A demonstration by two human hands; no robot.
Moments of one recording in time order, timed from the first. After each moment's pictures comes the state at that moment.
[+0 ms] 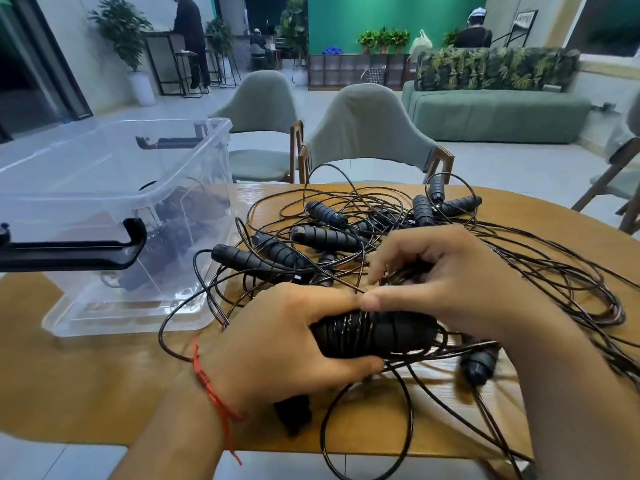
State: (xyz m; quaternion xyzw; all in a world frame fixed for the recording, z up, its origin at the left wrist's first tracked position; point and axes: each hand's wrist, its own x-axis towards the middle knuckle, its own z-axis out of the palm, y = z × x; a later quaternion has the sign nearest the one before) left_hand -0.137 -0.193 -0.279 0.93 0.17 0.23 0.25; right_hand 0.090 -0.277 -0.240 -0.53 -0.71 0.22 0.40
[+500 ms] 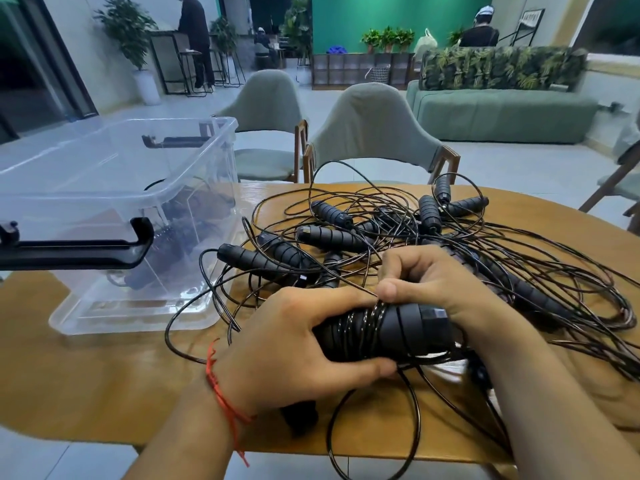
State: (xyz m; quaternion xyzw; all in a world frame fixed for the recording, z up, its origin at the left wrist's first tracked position) left_hand -0.136 -0.196 -0.280 0.90 0.15 0.29 0.30; right_hand 0.098 -0.247 -0.285 -0.42 -0.61 0.46 0.49
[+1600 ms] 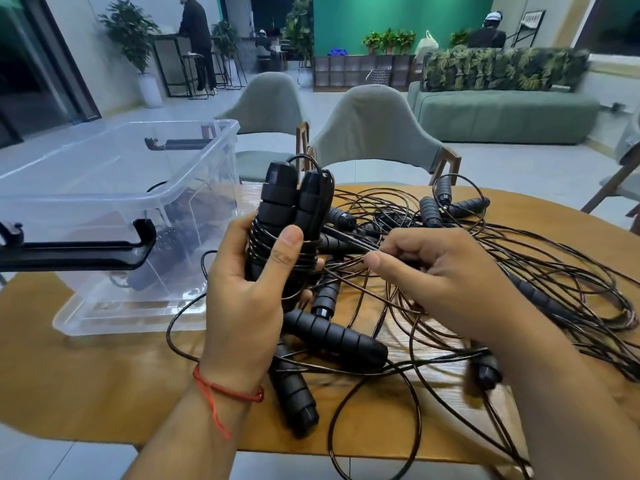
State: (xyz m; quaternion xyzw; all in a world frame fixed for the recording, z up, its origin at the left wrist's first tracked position) left_hand -0.130 -0.190 -0.279 0.58 0.28 0.58 0.50; right_hand 0.082 -0.266 -0.255 -0.58 -0.68 0.15 0.42
